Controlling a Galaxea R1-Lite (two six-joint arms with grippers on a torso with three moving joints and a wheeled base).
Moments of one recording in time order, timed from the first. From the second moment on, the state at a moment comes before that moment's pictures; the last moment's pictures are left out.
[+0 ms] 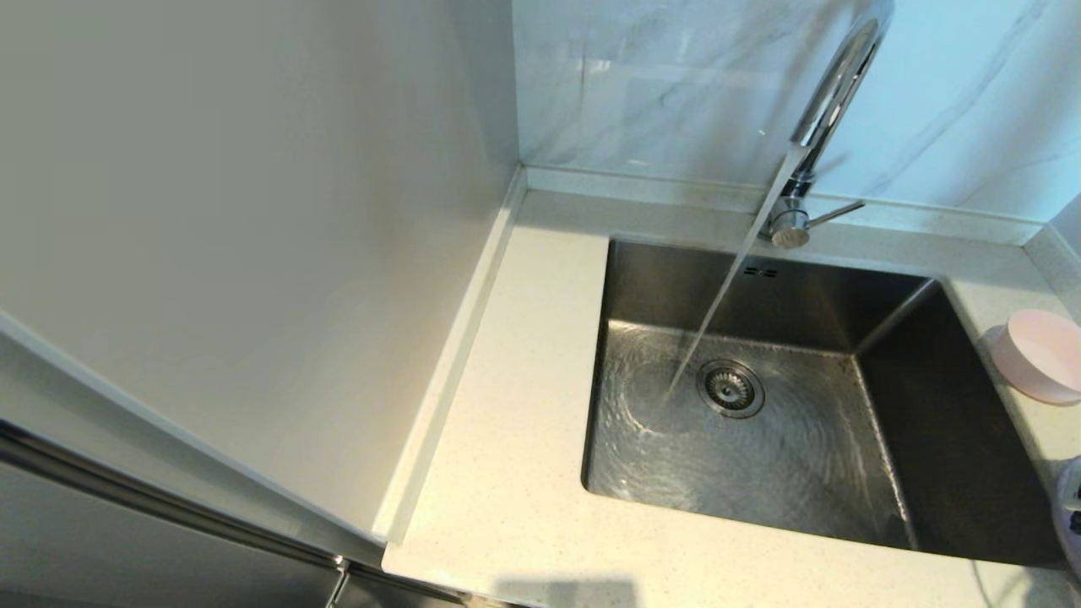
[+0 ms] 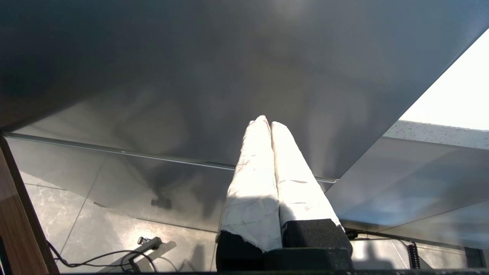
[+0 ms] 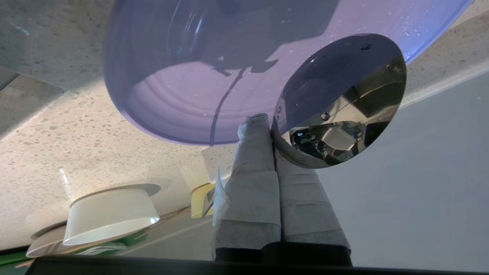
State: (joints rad) left arm 0.00 0.00 0.00 0.00 0.00 0.00; right arm -0.49 1.40 -0.74 0.36 -0.39 -1.27
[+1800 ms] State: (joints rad) left arm 0.00 0.00 0.00 0.00 0.00 0.00; right arm -0.50 1.41 -0.84 0.25 -0.22 -1.25
